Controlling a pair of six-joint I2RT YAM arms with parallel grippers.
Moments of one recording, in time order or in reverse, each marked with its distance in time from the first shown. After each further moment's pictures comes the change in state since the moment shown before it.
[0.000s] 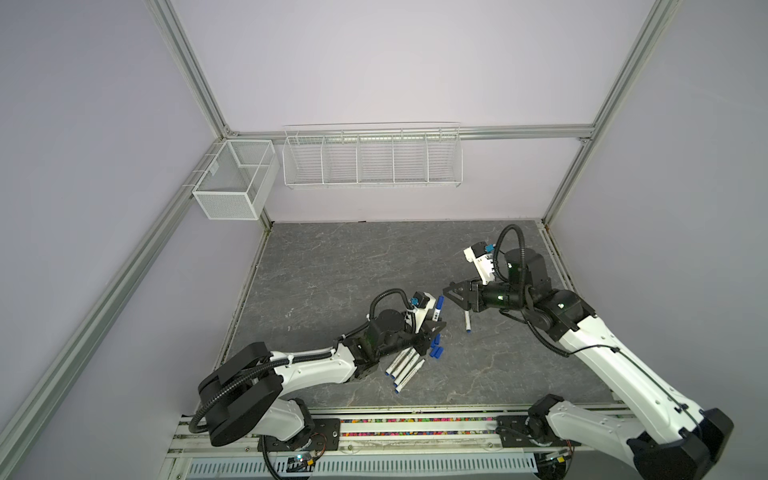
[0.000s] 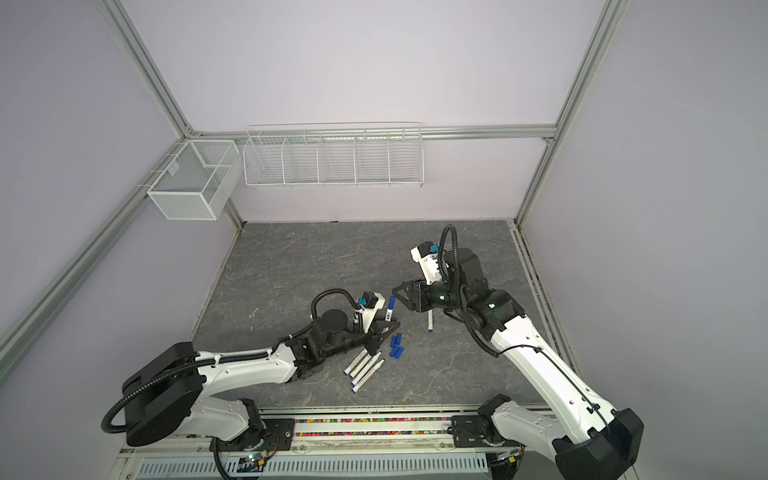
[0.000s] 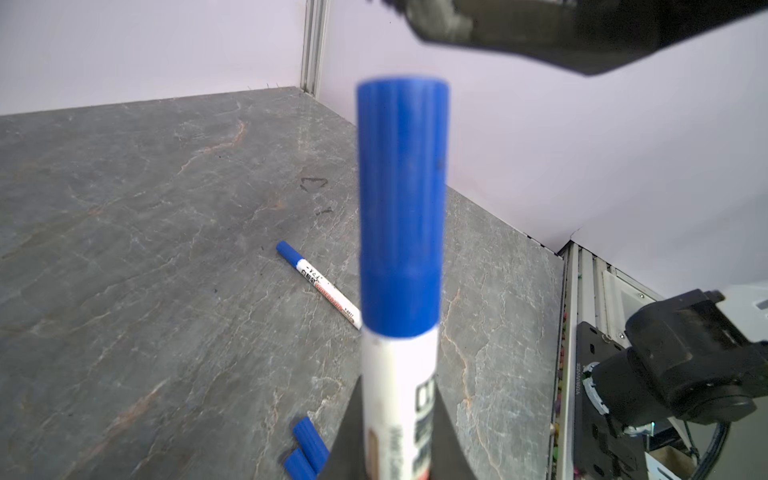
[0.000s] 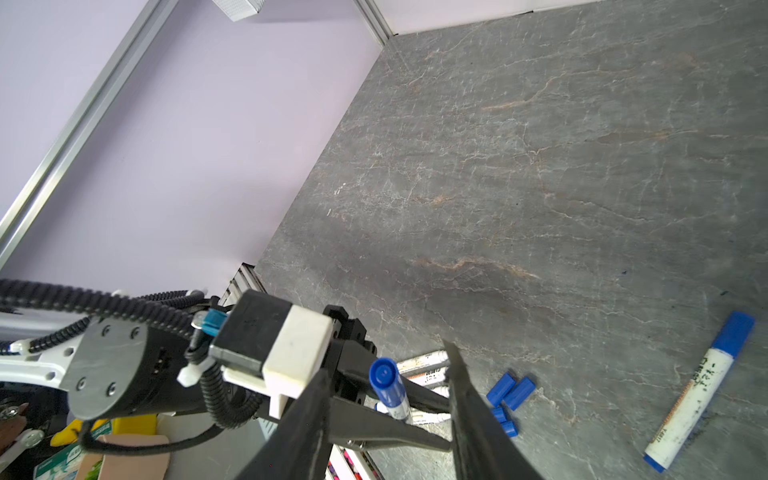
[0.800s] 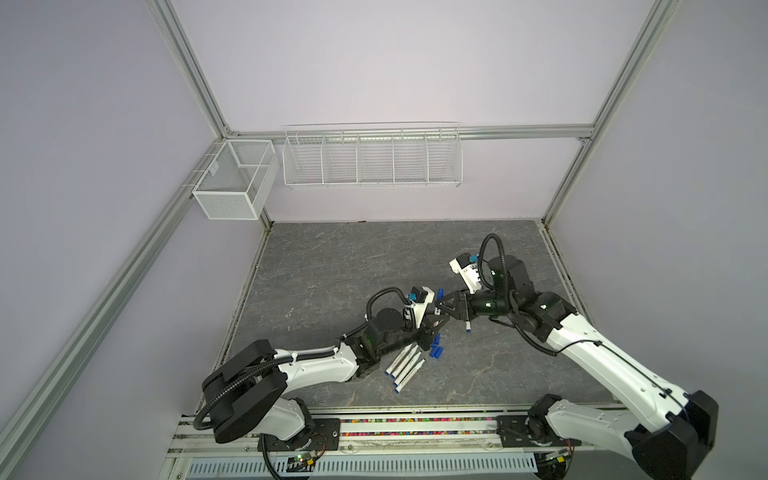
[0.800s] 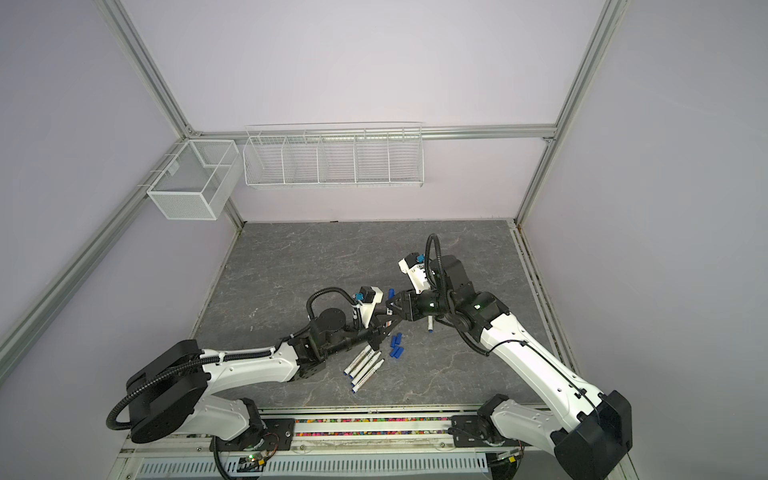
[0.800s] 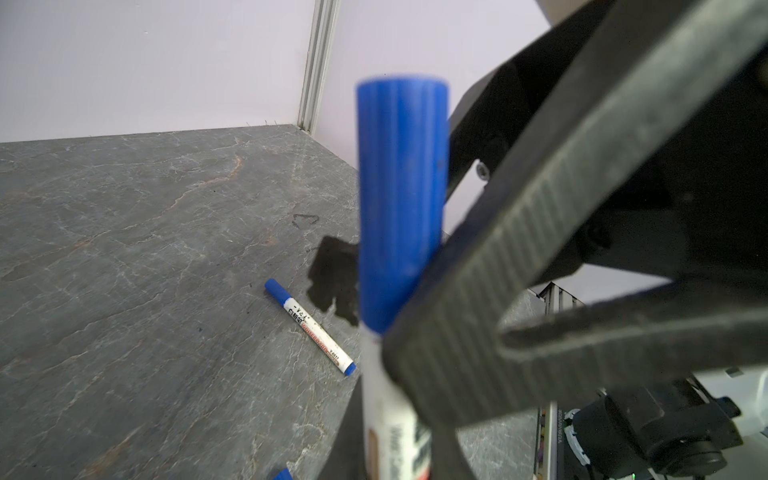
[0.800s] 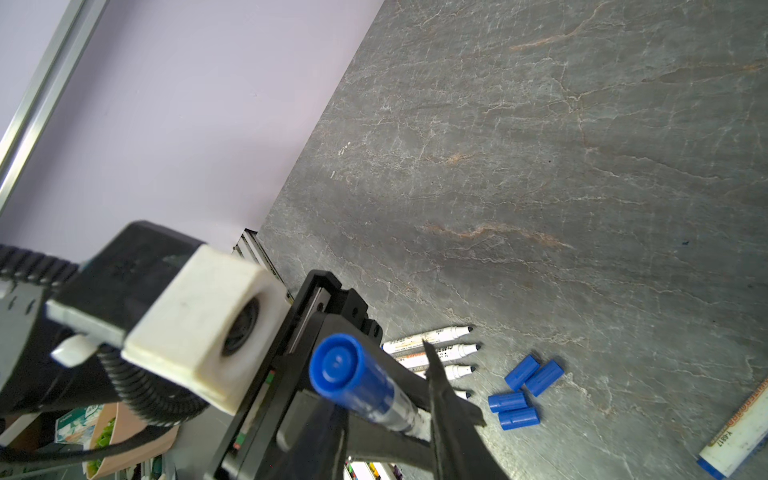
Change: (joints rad) left arm 0.000 0.018 0.022 0.103 -0.008 -0.048; right arm 0.066 0.040 -0.069 0.036 -0.027 0.003
